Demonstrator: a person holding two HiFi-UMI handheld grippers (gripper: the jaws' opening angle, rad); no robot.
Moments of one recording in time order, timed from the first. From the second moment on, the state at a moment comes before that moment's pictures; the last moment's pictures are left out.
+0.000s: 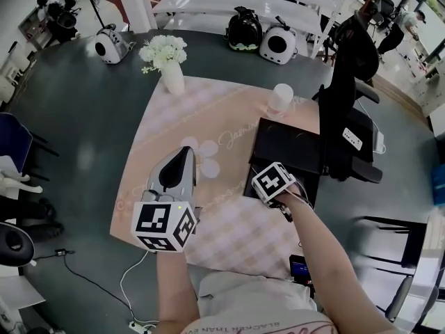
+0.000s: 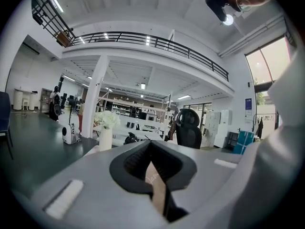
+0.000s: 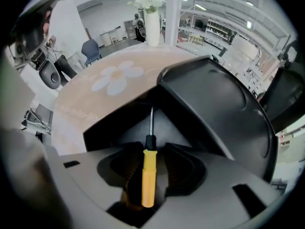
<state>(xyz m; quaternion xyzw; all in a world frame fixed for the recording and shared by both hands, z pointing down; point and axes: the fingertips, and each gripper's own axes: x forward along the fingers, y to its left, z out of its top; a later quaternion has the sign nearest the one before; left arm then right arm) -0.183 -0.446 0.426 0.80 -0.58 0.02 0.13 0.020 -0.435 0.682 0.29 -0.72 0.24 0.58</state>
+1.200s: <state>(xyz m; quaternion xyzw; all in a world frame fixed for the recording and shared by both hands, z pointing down) -0.140 -0.410 0.360 0.82 -0.57 0.00 0.06 0.033 -0.428 0.581 0.36 -0.79 0.17 0.46</state>
